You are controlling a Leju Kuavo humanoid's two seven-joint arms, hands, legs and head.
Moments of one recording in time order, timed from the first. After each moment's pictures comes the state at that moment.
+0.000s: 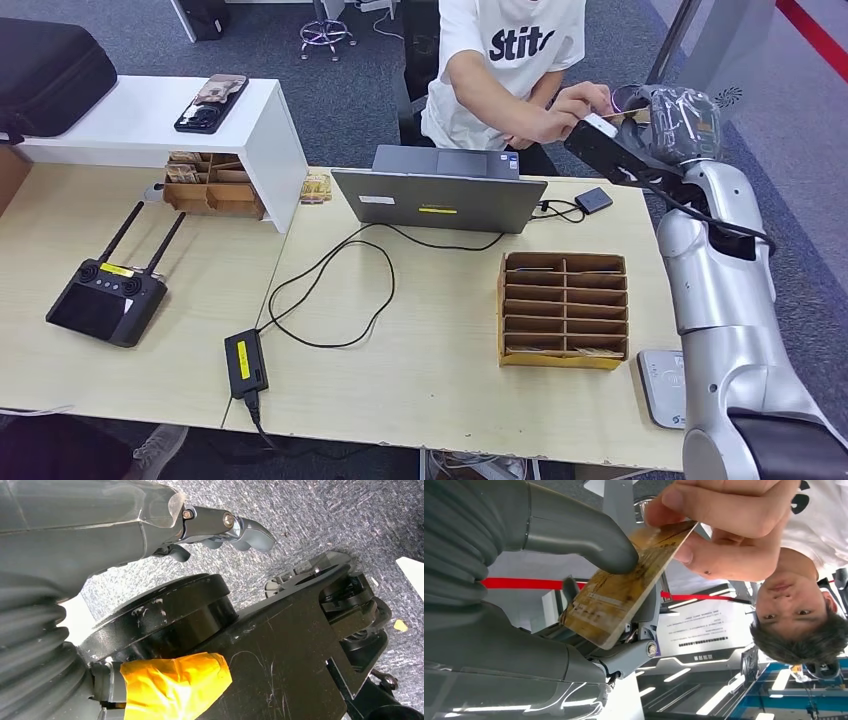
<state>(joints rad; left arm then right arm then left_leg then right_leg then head) -0.19 -0.08 -1.53 -0.06 1.20 0.10 -0.02 -0.90 -0.06 -0.07 -0.88 1.28 -0.10 -0.15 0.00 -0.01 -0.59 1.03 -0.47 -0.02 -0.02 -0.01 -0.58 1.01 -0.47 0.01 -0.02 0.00</state>
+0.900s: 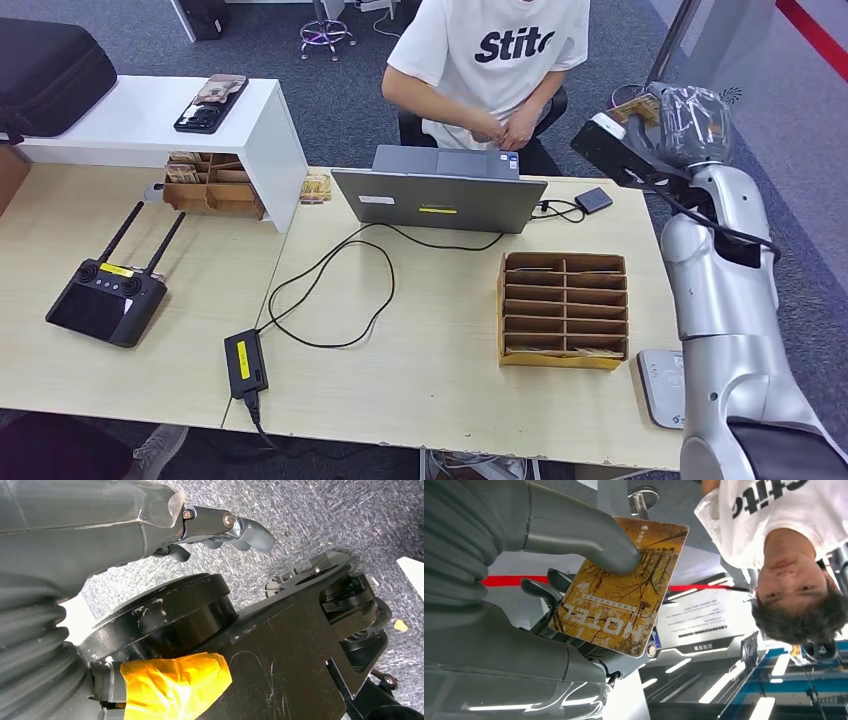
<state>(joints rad) -0.19 -0.08 -1.53 -0.06 1.21 0.10 -0.01 -0.86 -0.06 -0.10 -0.96 1.27 -0.12 -0.16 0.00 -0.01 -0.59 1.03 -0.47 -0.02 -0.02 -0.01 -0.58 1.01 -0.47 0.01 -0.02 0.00</state>
